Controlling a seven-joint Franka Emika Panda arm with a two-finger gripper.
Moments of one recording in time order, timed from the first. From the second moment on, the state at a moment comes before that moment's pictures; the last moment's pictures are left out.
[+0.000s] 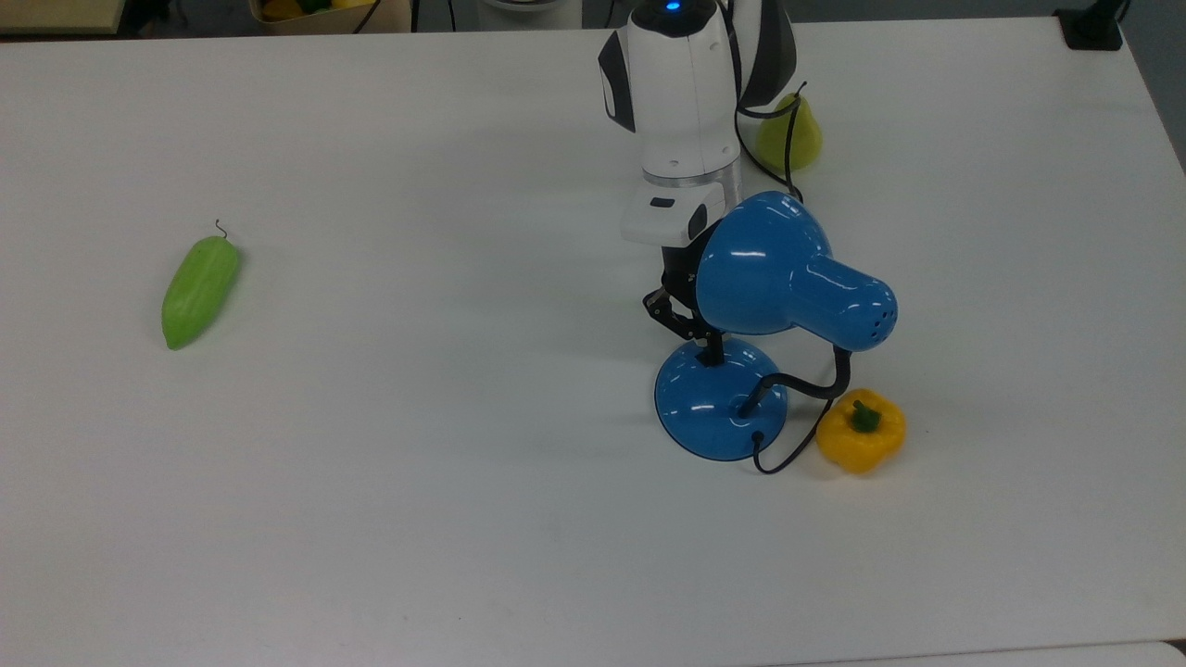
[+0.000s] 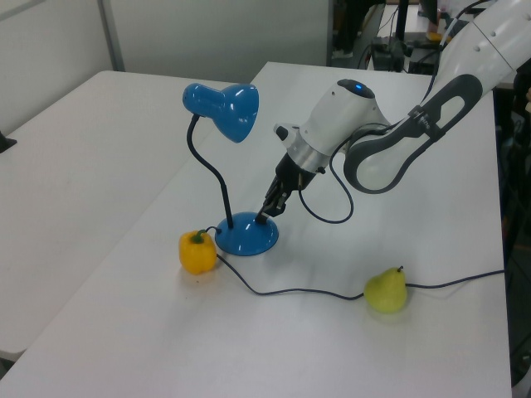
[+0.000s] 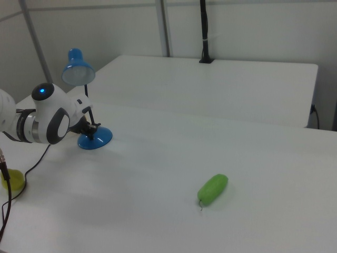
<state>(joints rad) 0.34 0.50 0.03 -1.86 0.07 2.94 -0.05</state>
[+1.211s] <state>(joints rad) 0.34 0.50 0.03 -1.86 0.07 2.94 -0.01</state>
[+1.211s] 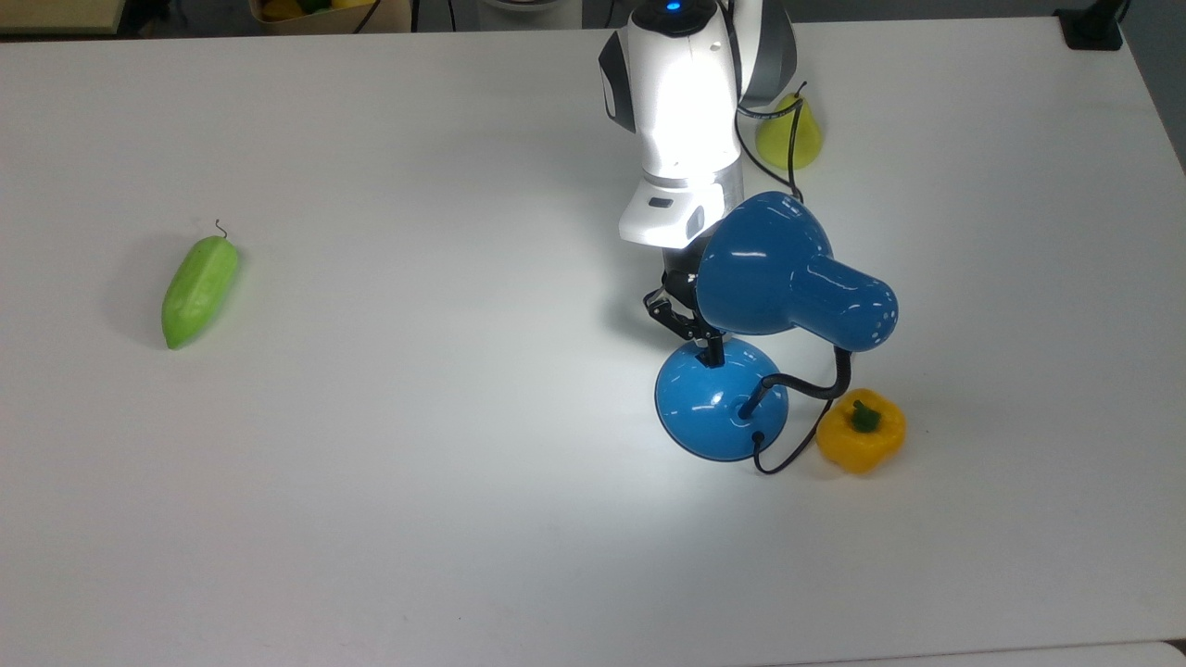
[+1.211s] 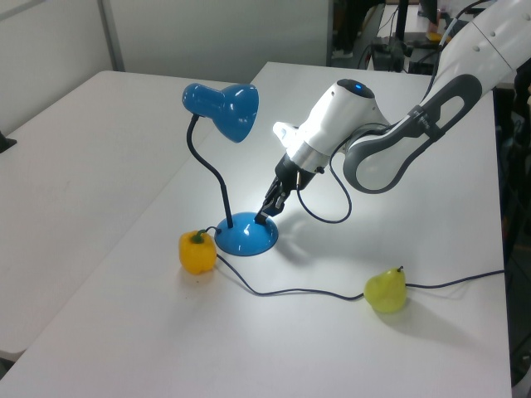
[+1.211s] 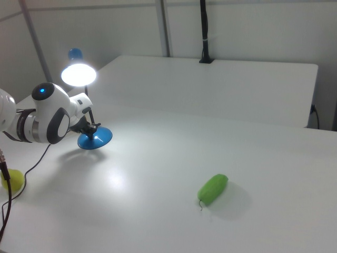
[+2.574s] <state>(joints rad) 0.35 0.44 0.04 -1.86 0.07 2.74 0.04</state>
